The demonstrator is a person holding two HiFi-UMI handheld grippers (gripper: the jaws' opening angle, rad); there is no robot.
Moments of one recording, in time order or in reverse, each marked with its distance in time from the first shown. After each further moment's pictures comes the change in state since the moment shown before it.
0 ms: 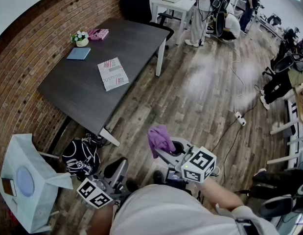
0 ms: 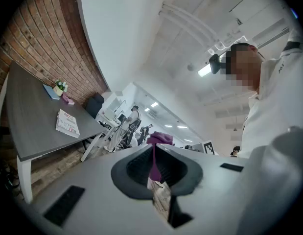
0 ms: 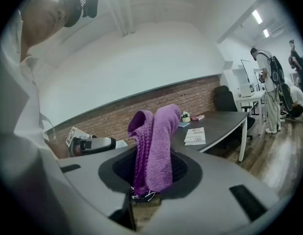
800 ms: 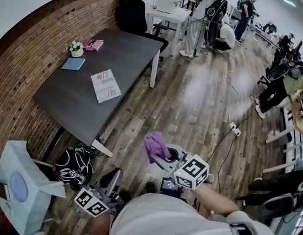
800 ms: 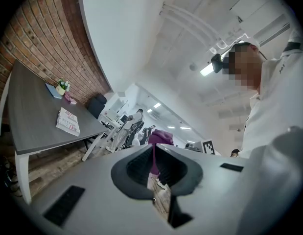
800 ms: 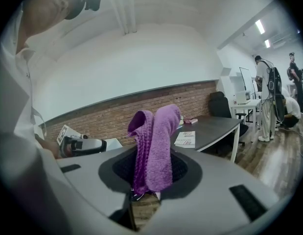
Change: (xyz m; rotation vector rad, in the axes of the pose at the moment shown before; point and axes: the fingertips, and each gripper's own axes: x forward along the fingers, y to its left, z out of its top) left arm 0.027 0.009 -0.010 0.013 -0.030 0.019; right arm -0.007 -0.048 0.013 -0.076 -0.021 -0.069
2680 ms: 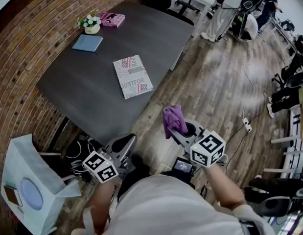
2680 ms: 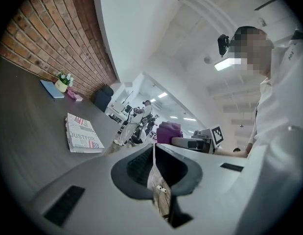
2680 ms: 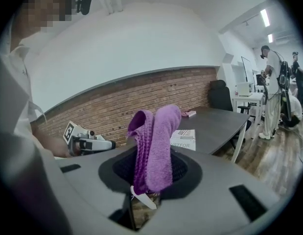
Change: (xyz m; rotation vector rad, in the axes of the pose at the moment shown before) left arm 0.071 0.249 0.095 -0.017 0.156 -0.001; right arm 0.227 -0.098 0.043 0.032 0.149 -0.056
